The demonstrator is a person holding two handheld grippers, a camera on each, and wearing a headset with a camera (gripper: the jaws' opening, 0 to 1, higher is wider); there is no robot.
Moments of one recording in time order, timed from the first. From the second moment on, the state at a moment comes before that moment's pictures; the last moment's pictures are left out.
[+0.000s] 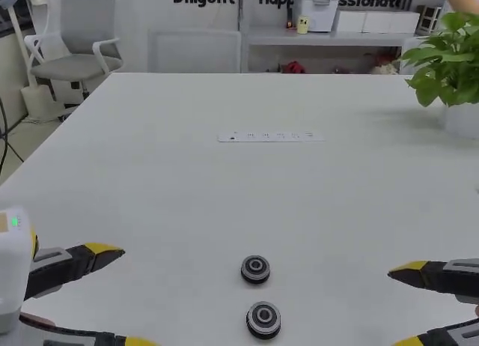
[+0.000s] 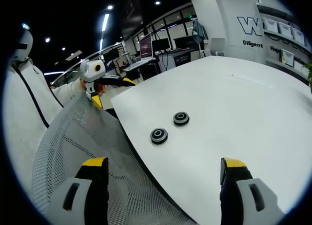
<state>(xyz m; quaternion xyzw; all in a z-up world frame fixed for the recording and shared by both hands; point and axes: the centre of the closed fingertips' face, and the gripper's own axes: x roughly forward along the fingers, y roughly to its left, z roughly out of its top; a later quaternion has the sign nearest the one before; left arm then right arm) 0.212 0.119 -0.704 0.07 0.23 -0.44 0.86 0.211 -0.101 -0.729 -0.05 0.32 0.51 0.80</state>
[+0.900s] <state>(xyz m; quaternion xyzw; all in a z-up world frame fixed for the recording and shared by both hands) 0.244 0.096 -0.654 0.12 0.18 -0.48 0.85 0.239 -0.078 -0.680 -0.07 0.27 0.53 0.80</state>
